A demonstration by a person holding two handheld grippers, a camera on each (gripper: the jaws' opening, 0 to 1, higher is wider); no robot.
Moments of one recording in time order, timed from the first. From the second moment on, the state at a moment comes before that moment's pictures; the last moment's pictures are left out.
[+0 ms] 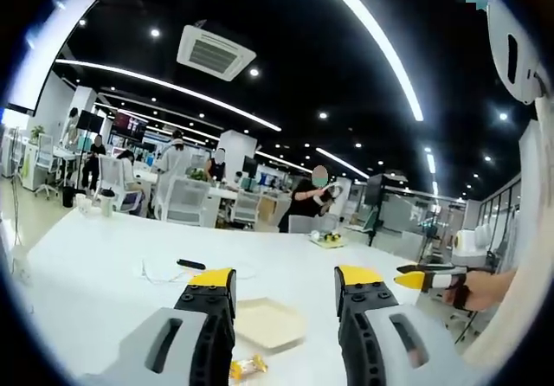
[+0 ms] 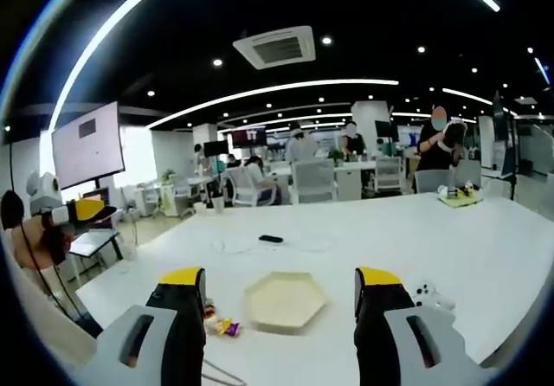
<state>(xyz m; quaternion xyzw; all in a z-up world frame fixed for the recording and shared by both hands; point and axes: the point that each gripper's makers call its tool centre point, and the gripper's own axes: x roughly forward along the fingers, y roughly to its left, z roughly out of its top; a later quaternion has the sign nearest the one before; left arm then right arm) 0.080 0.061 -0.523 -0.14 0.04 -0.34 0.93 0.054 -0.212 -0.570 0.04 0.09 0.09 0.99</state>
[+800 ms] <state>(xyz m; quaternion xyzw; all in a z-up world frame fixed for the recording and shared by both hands) 0.082 0.059 -0.523 -0.13 0.04 -0.33 0.93 0.056 -0.214 -0.570 0.04 0.09 0.09 0.99</state>
